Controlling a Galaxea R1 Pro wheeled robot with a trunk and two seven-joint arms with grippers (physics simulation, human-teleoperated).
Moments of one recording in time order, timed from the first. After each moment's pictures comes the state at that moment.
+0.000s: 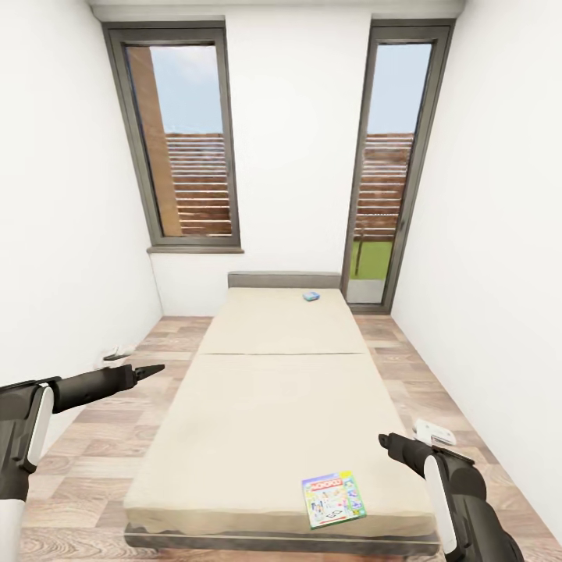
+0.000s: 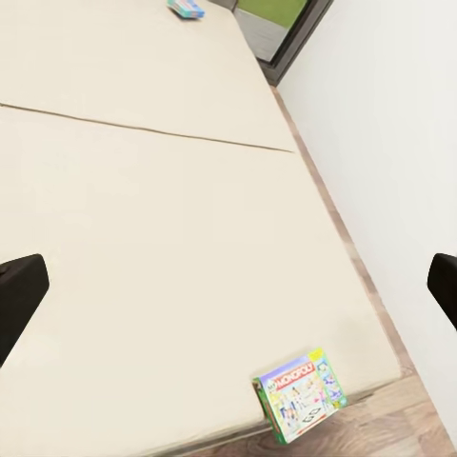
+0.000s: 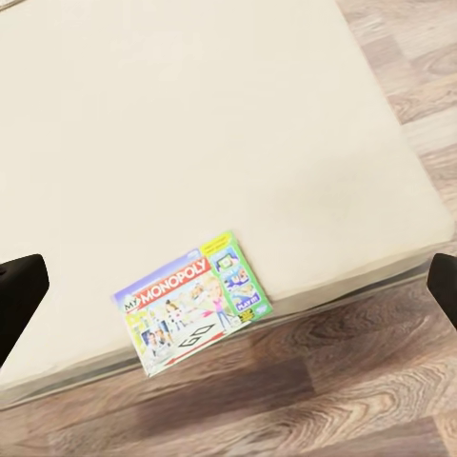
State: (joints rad) left arm -0.56 0.27 0.38 -1.30 0.00 0.93 -0.90; right arm -0.29 0.10 -0.31 -1.39 -0.05 0.83 -0.03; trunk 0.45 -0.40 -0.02
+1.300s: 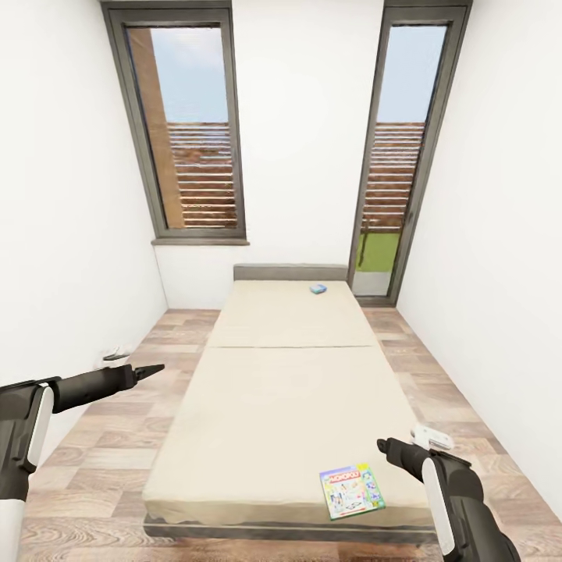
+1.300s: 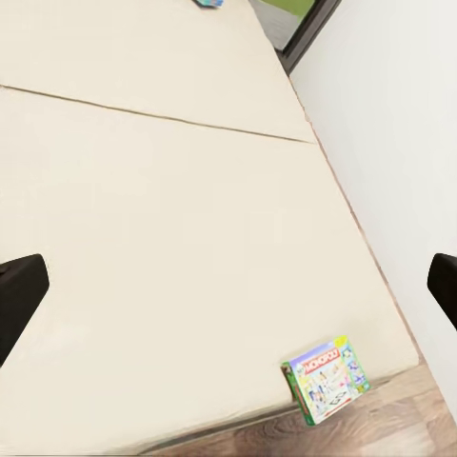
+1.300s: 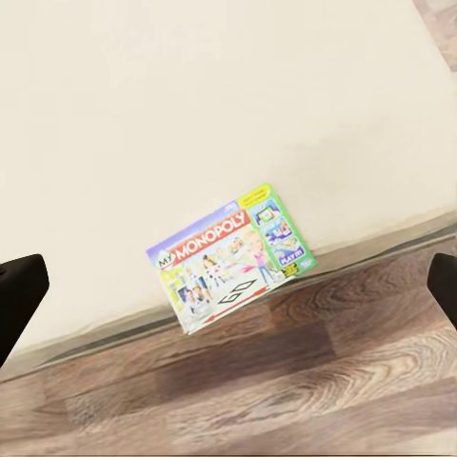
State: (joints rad) left arm -0.56 0.27 0.38 -1.30 0.00 0.93 -0.90; right arm -0.29 0.10 -0.31 -1.36 -0.05 0.83 -0.04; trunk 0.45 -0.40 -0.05
